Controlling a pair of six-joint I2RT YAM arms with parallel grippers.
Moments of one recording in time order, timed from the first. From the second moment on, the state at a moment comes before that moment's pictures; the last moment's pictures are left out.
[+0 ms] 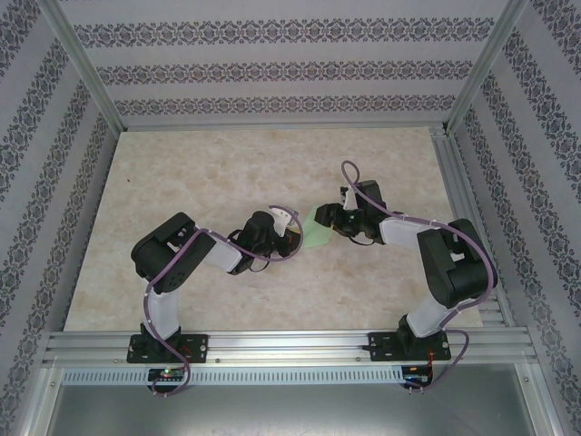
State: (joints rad) left arm -0.71 1.92 0.71 0.71 0.28 -0.37; right arm 0.32 1.66 0.75 0.09 -0.54 0.65
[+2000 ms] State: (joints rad) left arm -0.66 1.79 0.94 0.24 0.40 -0.60; right arm 0.41 1.80 0.97 -0.21 -0.28 0.69
